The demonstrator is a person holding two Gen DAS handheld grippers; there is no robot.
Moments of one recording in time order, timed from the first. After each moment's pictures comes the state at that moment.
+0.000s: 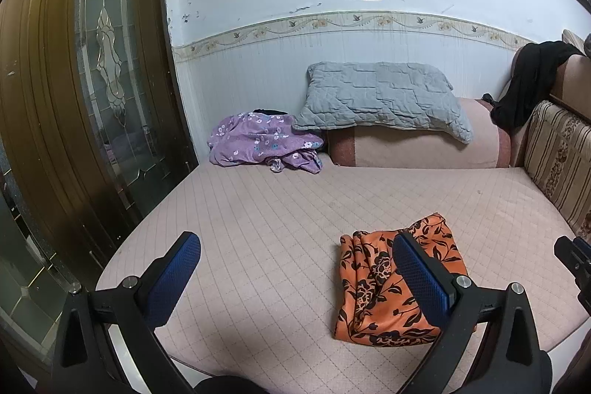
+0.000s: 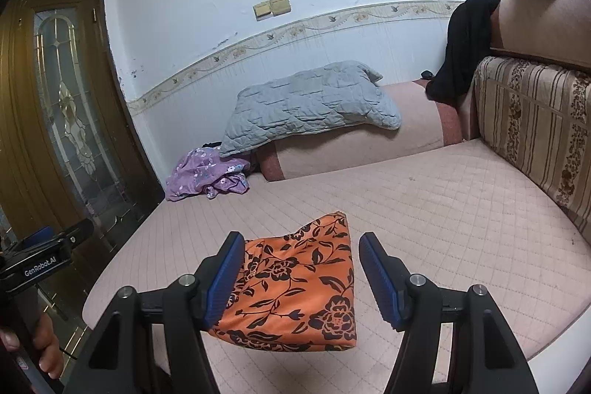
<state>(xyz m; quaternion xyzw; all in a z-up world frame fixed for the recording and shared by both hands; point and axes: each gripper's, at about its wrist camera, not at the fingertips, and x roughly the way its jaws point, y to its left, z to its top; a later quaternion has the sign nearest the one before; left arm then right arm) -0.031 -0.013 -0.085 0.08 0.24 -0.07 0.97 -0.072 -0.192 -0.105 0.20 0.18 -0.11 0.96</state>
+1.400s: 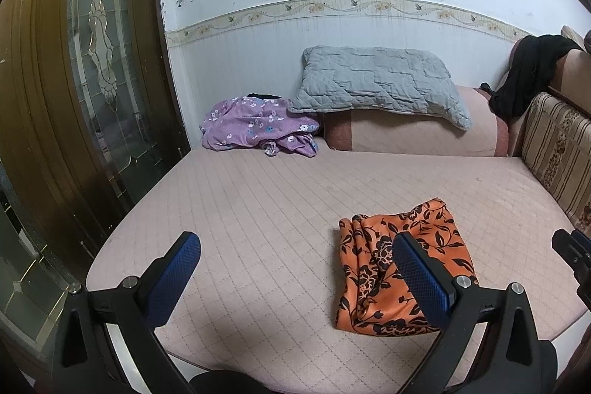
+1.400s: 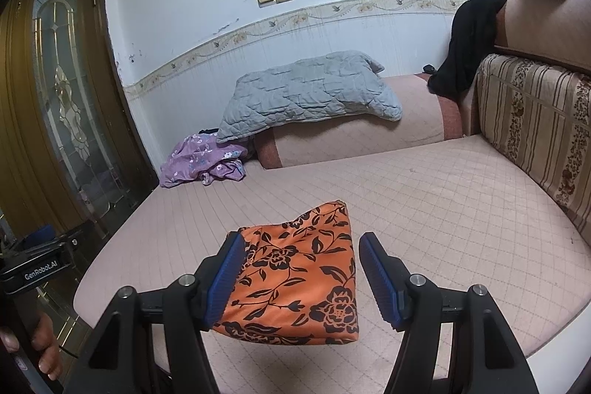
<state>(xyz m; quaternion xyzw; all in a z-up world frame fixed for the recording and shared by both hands) -0.018 -0.004 -0.106 0.08 0.26 -0.08 0.96 -0.059 -0.181 -0.116 0.19 0.20 -0.11 0.95</state>
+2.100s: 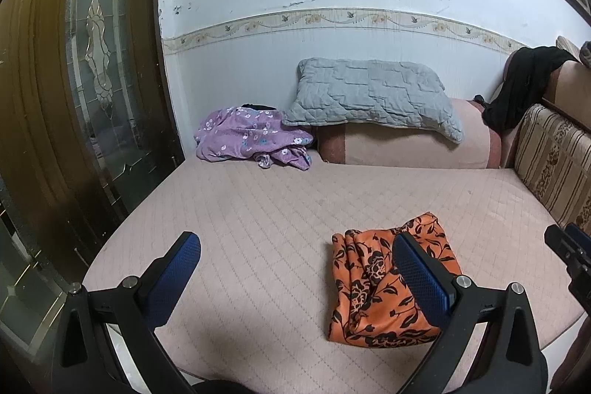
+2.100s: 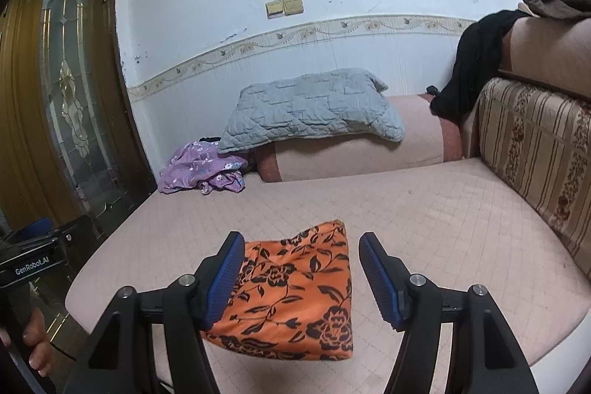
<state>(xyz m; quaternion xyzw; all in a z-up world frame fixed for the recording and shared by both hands) -0.014 -0.003 -0.090 0.06 0.25 -0.10 0.96 -0.053 -0.180 -0.096 0.16 0.18 -0.12 0.96</state>
